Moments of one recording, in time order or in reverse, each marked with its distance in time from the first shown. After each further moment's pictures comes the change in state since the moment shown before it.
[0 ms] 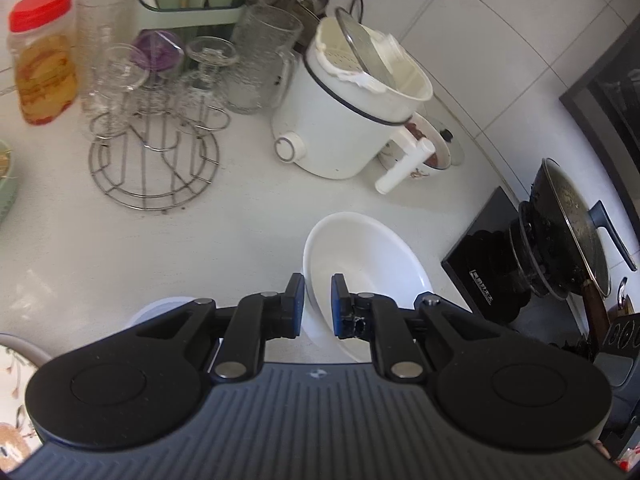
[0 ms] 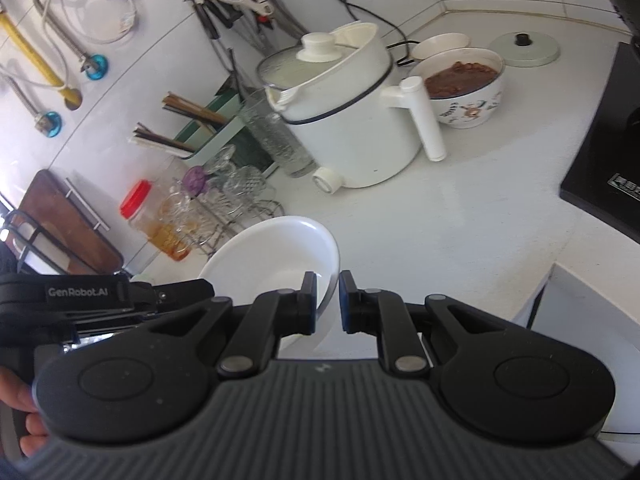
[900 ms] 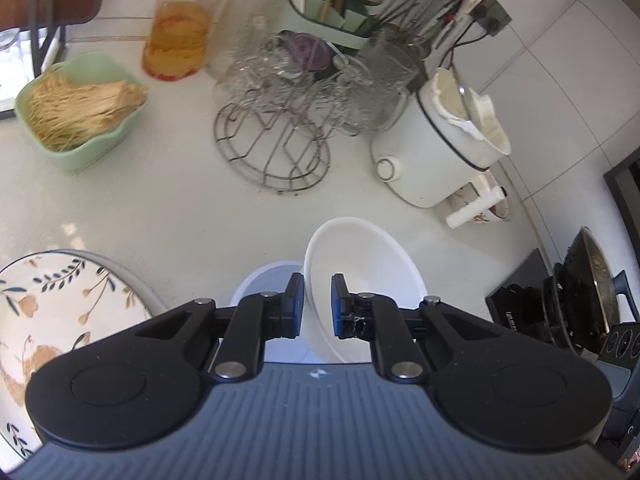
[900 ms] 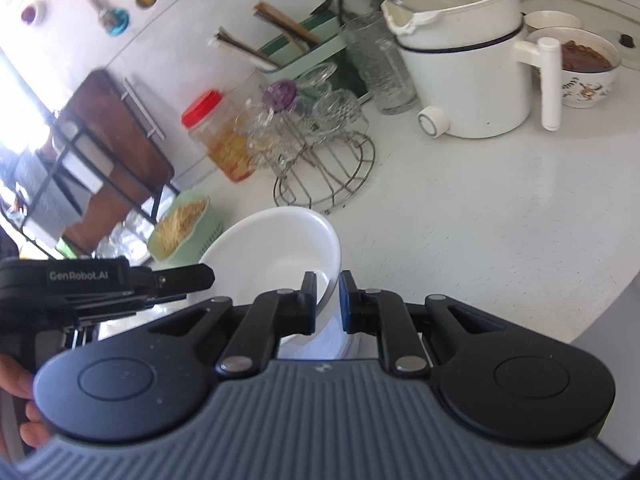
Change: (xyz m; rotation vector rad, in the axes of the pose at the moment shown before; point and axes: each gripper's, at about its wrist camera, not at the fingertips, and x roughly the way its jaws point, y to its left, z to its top) left arm -0.050 0.080 -0.048 -0.225 -0.105 0.097; right arm 0.038 0.061 -0.030 -0.200 0.177 0.116
